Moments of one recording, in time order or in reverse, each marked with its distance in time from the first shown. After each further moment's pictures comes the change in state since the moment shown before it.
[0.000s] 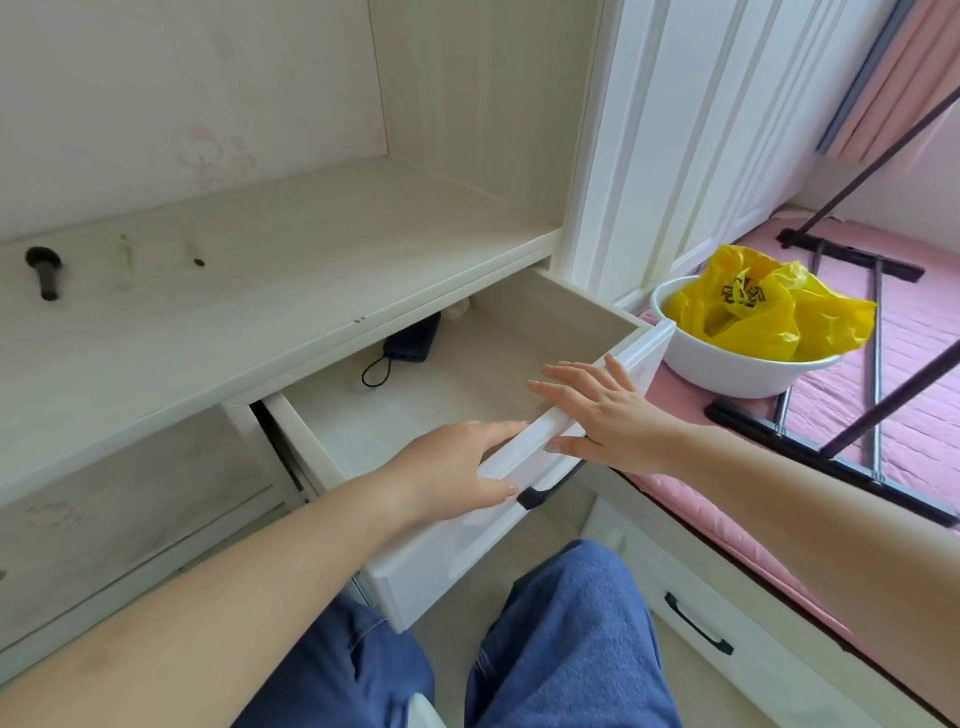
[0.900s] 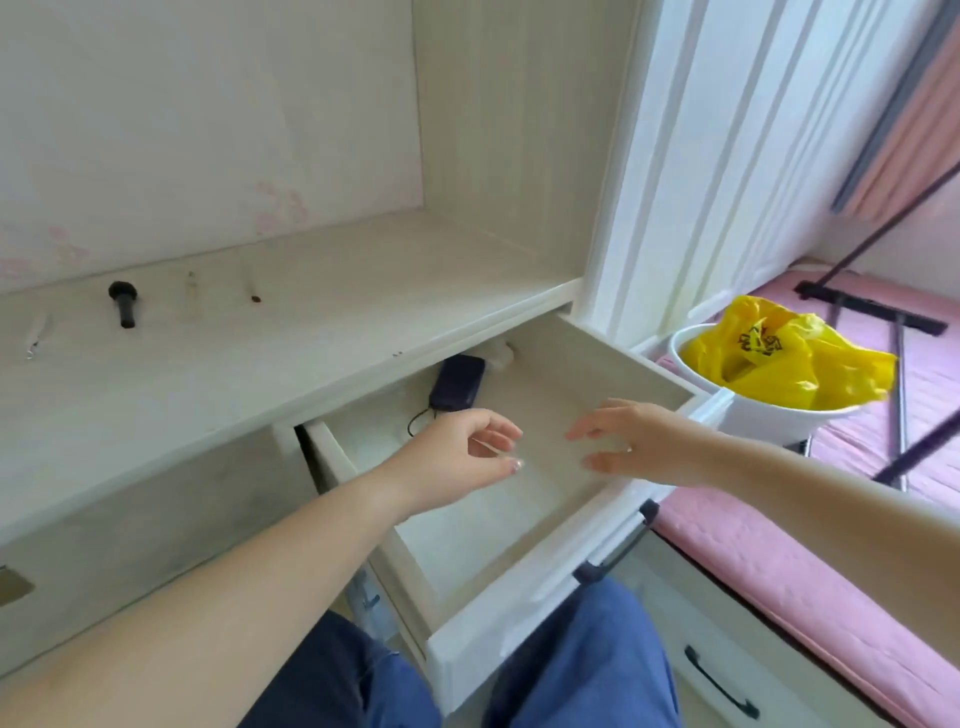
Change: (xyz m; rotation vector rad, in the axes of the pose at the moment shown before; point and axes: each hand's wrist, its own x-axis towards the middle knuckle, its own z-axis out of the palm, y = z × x) left_hand -0.025 0.007 -0.037 -0.420 0.210 -0.140; right_hand -0.004 -0.021 -0.062 0.363 -0.136 0.154
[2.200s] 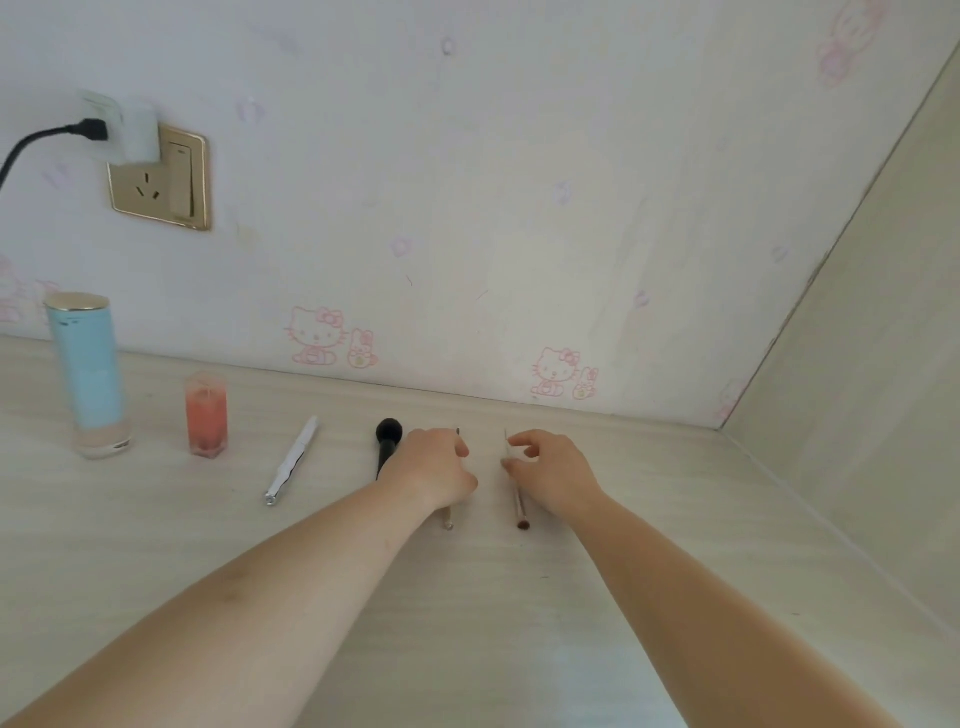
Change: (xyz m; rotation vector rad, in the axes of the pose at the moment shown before) left_hand 0.115 -0.176 -0.344 0.214 0.722 -0.495; right_hand 0.444 -0.288 0.006 0.232 0.169 -0.172
